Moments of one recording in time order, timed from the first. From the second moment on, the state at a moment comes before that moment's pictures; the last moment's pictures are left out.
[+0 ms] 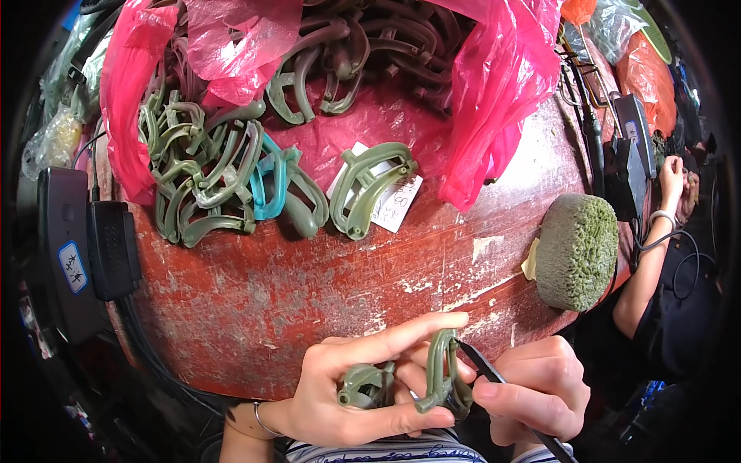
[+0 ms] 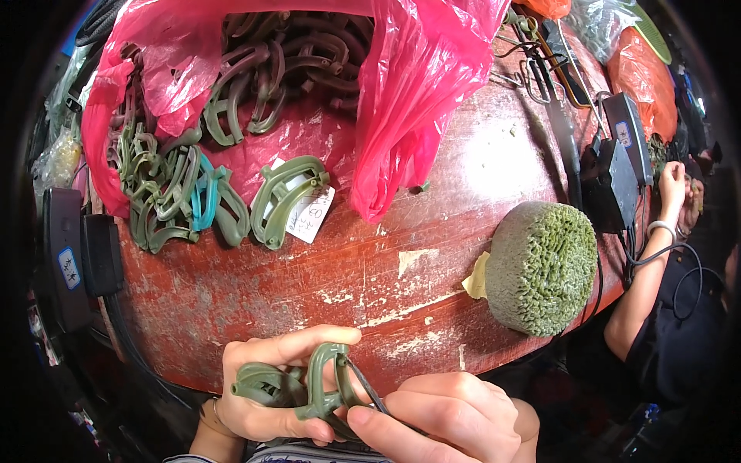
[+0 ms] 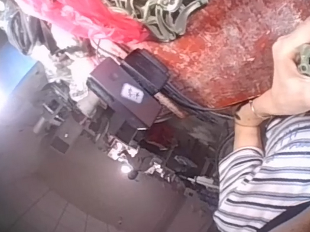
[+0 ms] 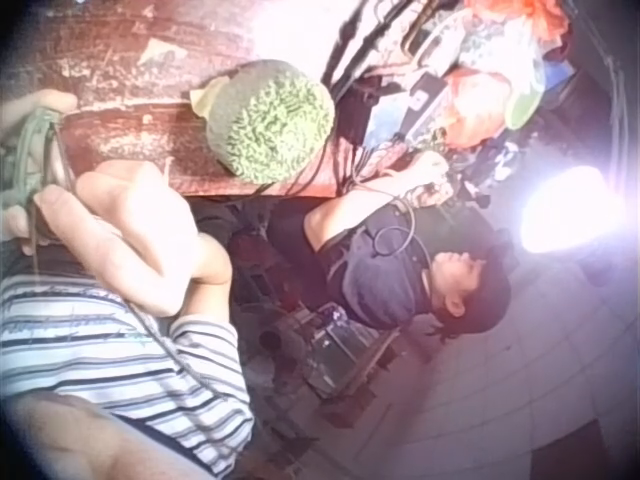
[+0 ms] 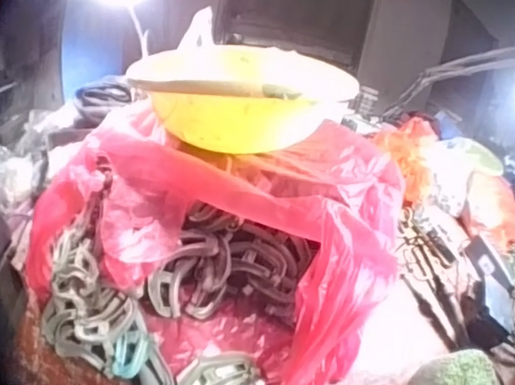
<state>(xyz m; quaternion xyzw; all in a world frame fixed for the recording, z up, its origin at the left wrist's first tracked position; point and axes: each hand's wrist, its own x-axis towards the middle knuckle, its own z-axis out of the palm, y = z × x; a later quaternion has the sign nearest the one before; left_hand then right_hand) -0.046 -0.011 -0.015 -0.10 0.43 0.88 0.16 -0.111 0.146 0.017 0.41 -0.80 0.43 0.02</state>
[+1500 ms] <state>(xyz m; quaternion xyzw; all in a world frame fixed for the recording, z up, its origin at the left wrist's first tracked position) -0.047 -0.010 -0.011 -0.13 0.38 0.90 0.19 -0.146 0.151 0.042 0.45 -0.77 0.45 -0.06</state>
